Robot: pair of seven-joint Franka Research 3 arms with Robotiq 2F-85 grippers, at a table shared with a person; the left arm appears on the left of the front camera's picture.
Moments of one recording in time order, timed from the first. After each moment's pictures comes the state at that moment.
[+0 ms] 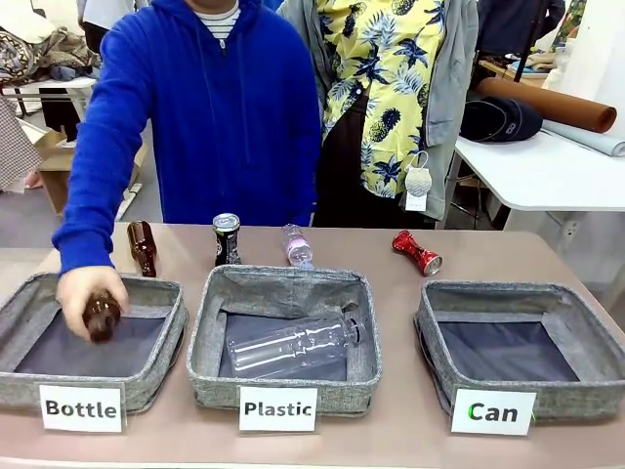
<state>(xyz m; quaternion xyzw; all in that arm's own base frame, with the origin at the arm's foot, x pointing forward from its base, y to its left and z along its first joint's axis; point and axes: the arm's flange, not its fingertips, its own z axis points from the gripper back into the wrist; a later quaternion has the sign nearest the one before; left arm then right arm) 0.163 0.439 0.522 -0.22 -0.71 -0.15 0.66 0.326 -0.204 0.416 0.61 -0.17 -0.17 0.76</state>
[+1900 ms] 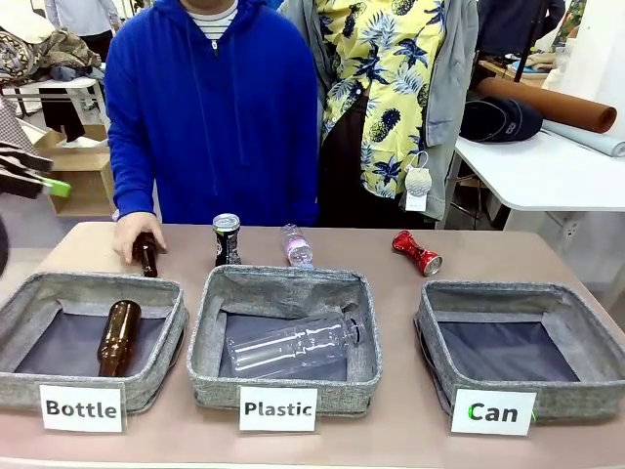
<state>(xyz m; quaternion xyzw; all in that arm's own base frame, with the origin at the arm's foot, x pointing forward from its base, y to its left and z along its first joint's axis) 0.486 0.100 0.459 -0.14 -0.44 -0.43 0.77 0.327 -0.203 0.416 0.61 -0.17 -0.17 0.76</state>
